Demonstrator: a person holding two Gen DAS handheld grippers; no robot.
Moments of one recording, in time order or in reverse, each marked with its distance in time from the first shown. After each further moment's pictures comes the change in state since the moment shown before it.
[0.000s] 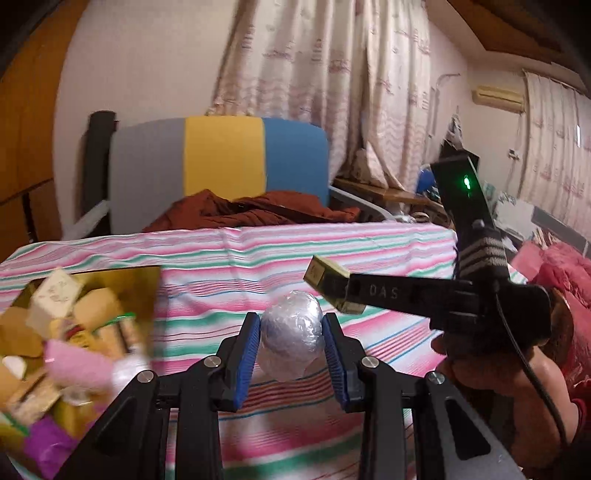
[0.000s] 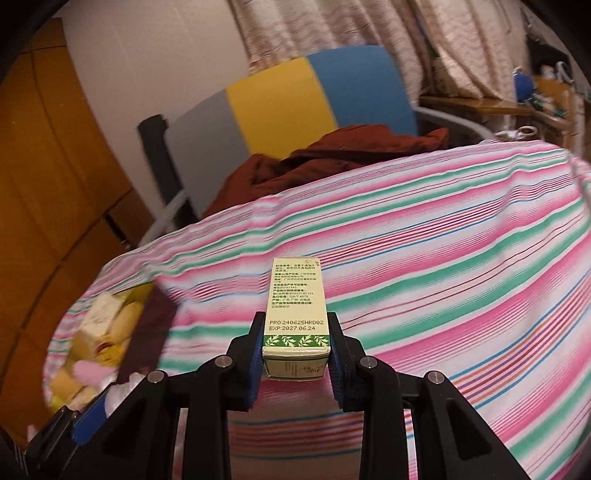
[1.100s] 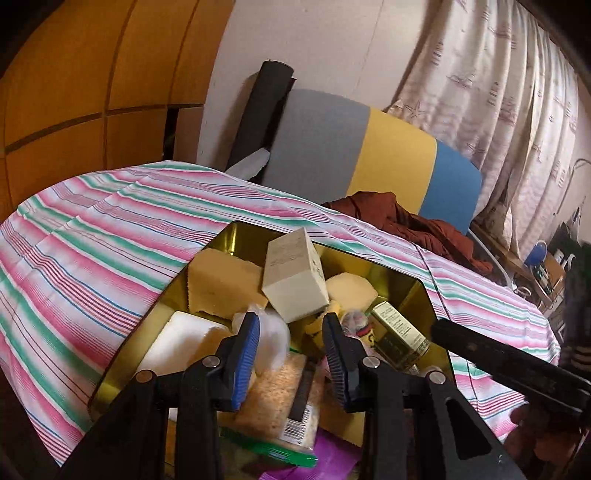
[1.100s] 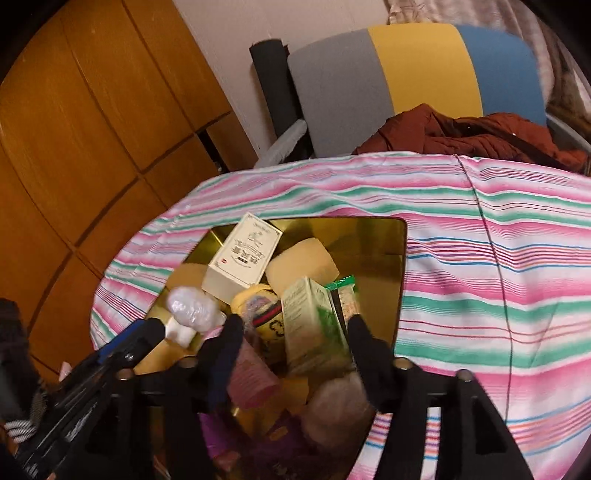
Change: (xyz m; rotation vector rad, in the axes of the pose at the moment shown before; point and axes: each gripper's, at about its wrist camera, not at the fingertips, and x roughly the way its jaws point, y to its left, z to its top) left arm -0.052 0.231 -0.015 -0.413 0.065 0.346; right arm 0.056 0.210 -0.033 -0.223 0.165 0.228
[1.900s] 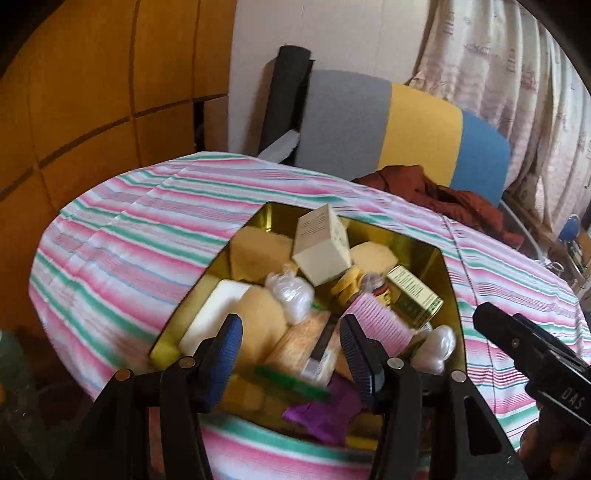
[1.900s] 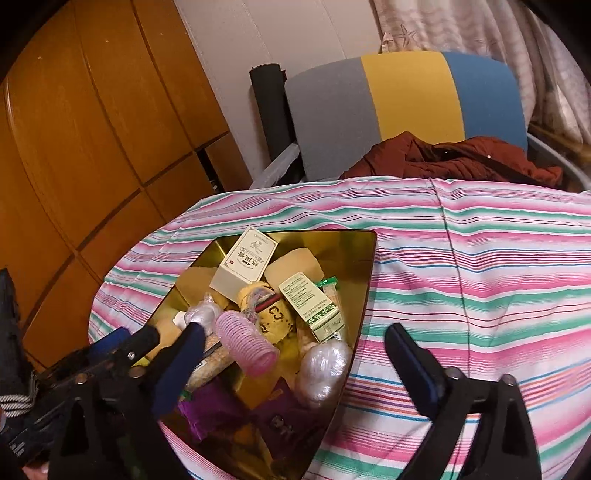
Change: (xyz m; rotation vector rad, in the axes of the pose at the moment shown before) left arm -0.042 -0.019 -0.008 0.049 0.096 0.203; right arm -0.048 0.012 -0.017 -0.027 -0.062 -0.074
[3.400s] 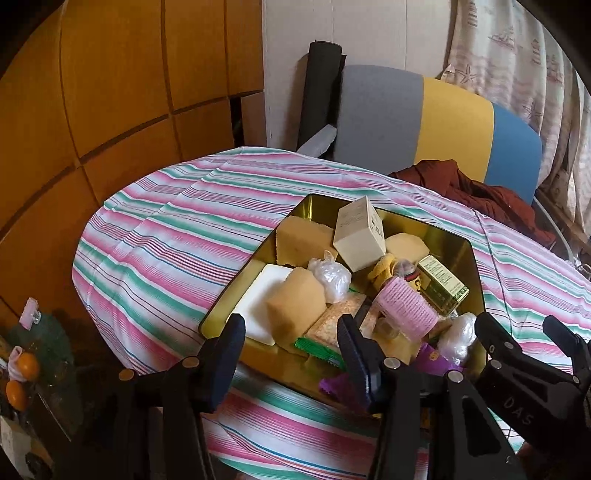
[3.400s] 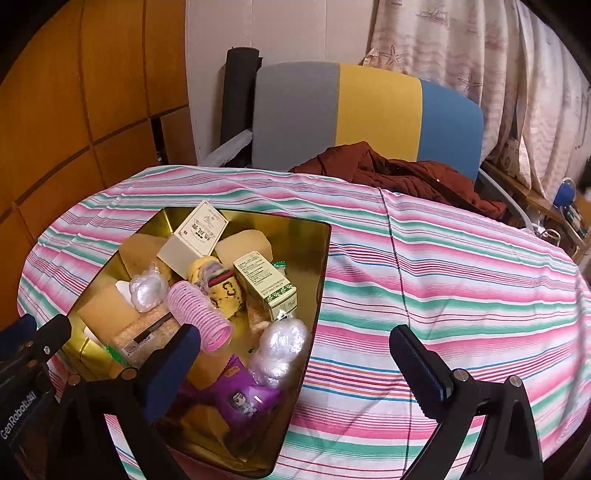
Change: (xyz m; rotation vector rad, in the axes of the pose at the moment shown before) left arm -0.021 0.004 -0.006 -0.013 0.021 0.154; right arm 0.000 0.034 -0.013 -0.139 0.034 -0.316
